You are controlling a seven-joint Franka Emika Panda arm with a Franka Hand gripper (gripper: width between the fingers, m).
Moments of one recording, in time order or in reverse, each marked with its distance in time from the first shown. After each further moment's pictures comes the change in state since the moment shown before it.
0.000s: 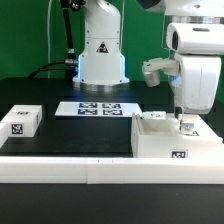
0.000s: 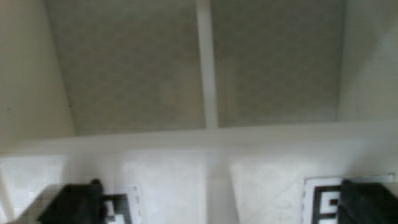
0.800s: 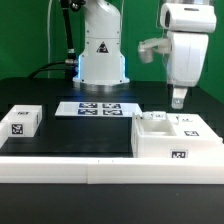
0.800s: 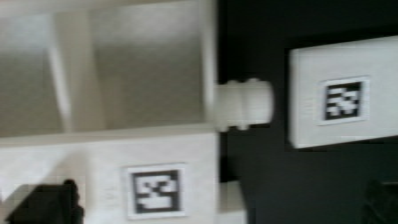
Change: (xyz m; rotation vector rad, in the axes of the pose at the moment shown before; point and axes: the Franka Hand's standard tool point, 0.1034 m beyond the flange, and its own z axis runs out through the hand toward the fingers) arm -0.010 -0.070 -0.033 0.013 -0.031 0.004
